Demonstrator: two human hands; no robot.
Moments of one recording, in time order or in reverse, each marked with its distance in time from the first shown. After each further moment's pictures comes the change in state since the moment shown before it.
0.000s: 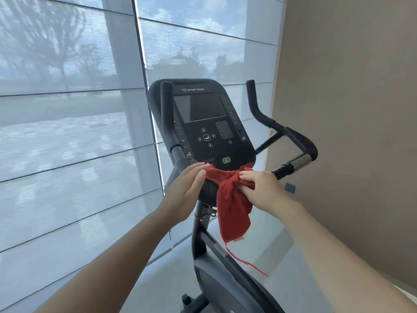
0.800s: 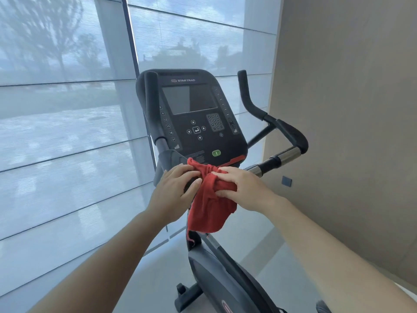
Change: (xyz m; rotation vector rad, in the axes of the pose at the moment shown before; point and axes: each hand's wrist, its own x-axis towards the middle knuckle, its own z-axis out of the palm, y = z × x) left_hand -0.002 0.002 0.032 0.365 0.029 -0.020; right_hand 0.002 0.029 0.003 -0.072 -0.142 -0.216
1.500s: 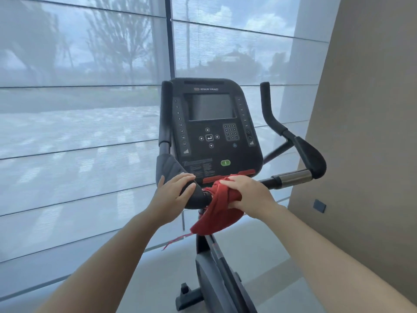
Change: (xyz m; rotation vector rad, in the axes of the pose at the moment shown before) left_hand 0.012 0.048 0.028 0.089 0.004 -0.345; right_hand 0.014 0.074 -0.031 -0.137 -0.130 -0.157
